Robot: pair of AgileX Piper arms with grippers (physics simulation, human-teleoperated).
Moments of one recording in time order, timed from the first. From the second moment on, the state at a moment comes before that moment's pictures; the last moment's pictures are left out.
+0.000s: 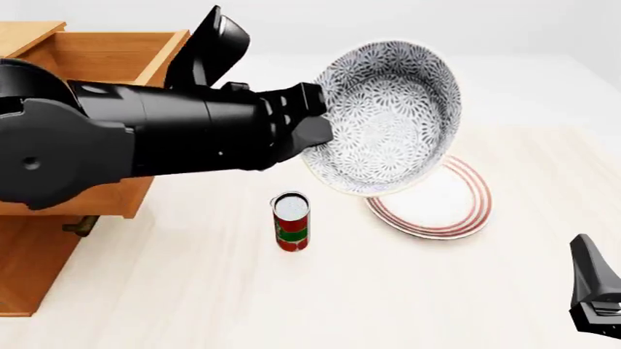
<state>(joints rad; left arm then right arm) -0.90 1.23 -1.11 0.38 -0.80 -0.09 0.00 -0.02 0.01 -0.03</state>
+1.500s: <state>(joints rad) -0.45 1.00 -1.31 0.70 -0.69 -0.09 0.00 -0.02 0.01 -0.03</state>
